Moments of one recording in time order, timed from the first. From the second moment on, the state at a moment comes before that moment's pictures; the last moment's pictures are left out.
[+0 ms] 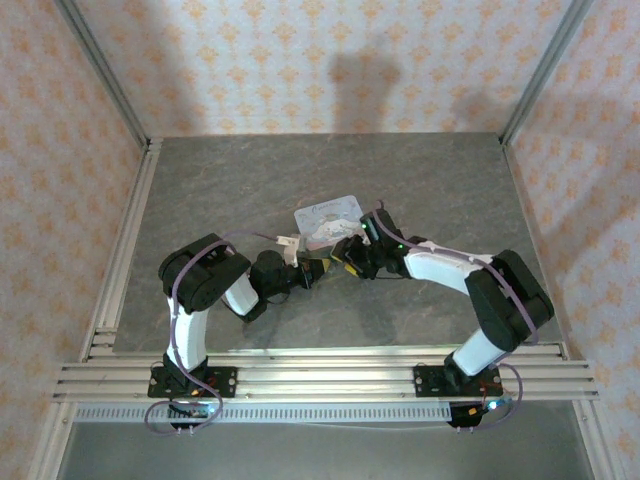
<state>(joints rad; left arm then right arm) -0.60 1.98 0.44 1.25 0.31 -0.70 0.59 1.58 0.81 -0.10 -0.33 1.15</state>
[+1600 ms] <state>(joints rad) -0.61 1.94 0.42 1.19 0.28 -0.73 0.64 1.73 0.82 0.13 -0.27 1.16</state>
